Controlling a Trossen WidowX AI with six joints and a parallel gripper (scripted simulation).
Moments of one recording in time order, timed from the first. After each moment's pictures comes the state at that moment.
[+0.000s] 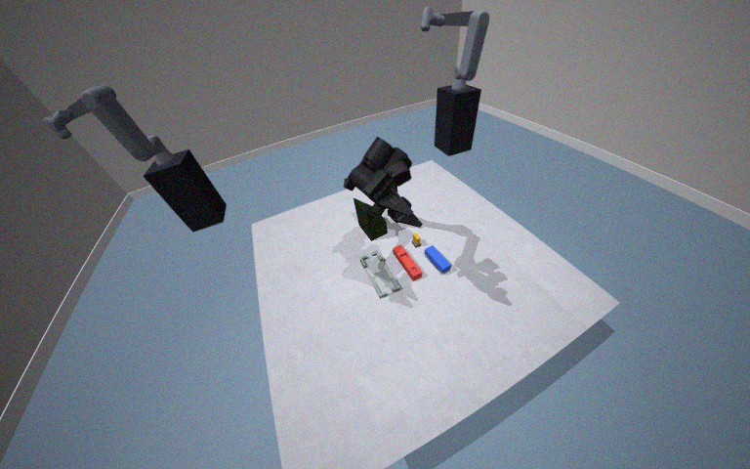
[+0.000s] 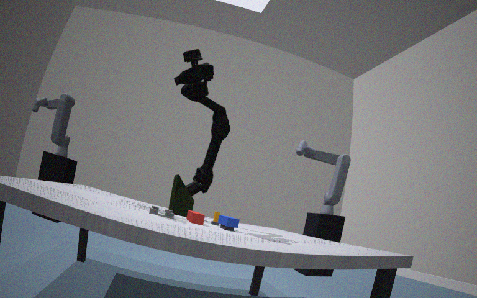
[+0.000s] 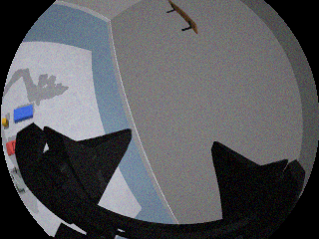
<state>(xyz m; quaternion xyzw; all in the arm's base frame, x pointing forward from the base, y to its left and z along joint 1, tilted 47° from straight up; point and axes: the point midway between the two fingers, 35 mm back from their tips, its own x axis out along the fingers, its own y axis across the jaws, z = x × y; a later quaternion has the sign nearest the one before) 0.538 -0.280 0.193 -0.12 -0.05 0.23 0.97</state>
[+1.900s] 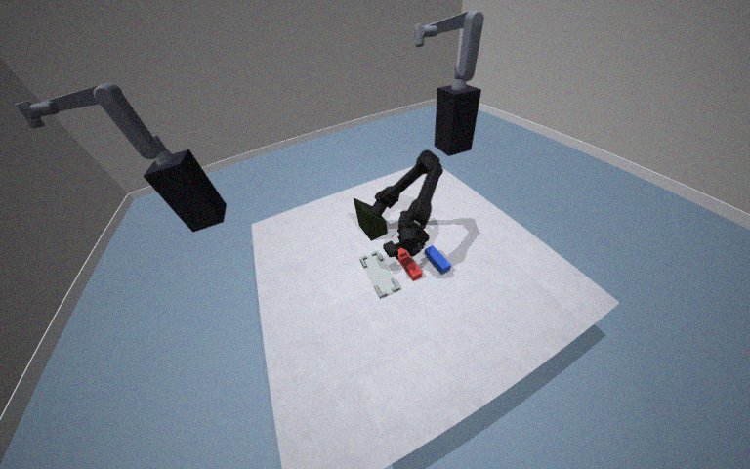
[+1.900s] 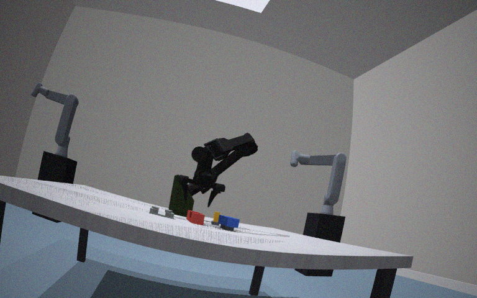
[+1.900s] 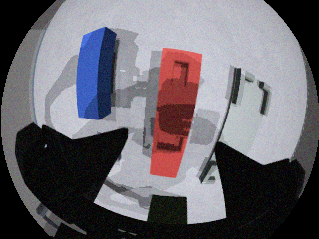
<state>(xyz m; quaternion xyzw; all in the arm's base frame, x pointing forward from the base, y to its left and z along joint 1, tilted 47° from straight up) 0.267 0.065 -0.006 0.23 0.68 0.33 0.61</state>
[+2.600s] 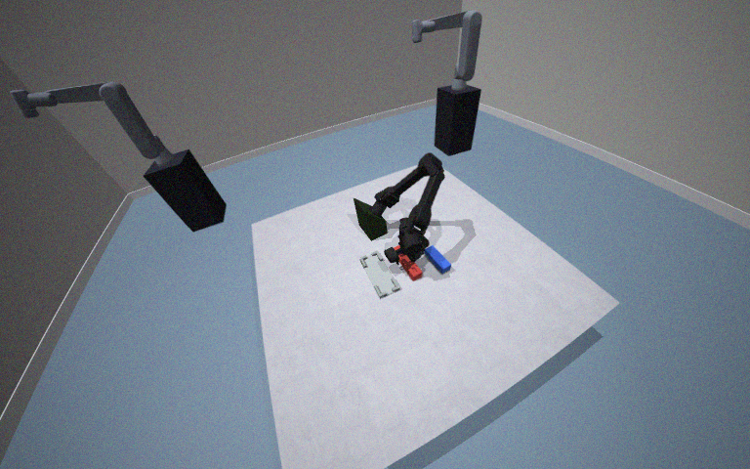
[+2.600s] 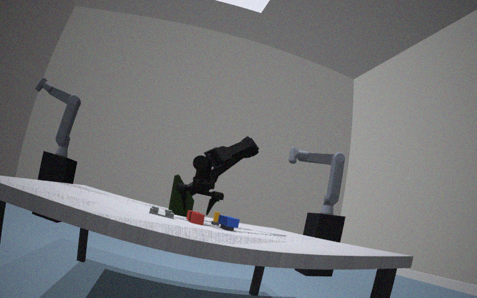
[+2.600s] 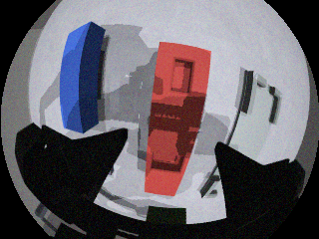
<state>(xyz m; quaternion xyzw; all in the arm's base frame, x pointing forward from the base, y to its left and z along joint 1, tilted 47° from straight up) 0.267 0.090 -0.029 0.23 0.68 0.33 0.62</state>
